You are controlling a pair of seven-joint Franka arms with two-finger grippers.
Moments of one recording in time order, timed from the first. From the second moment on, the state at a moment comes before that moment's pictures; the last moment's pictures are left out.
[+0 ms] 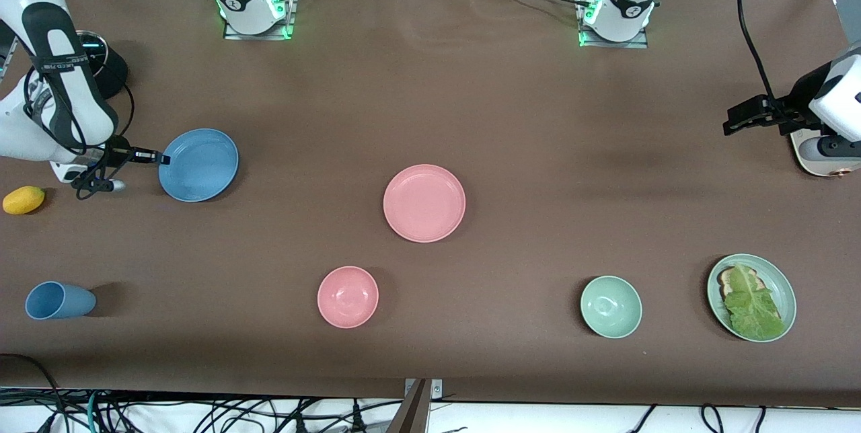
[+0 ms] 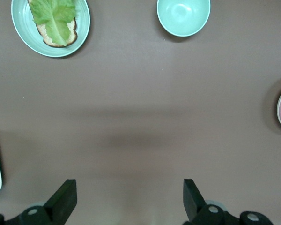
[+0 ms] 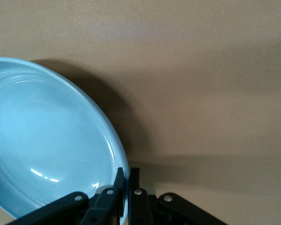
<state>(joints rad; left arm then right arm) 0.06 0.09 -0.04 -1.54 -0.04 1.50 -0.02 -0.21 0.45 -0.19 -2.10 0.30 2.21 -0.49</state>
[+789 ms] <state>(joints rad) 0.06 0.09 -0.04 -1.54 -0.04 1.50 0.00 -0.18 0.45 0.03 -1.76 0.31 1.80 -0.39</state>
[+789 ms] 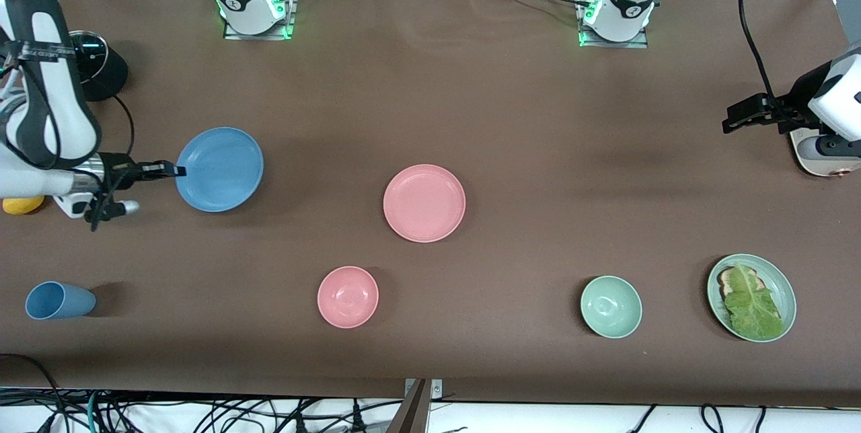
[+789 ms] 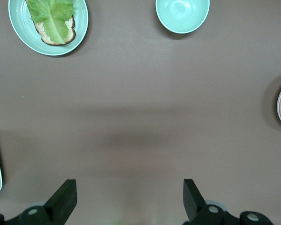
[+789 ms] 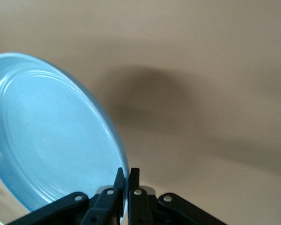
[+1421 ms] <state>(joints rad) 0.00 0.08 0.02 -1.54 -0.04 1.50 0.00 0.16 0.49 0.12 -1.71 0.41 2.04 0.20</state>
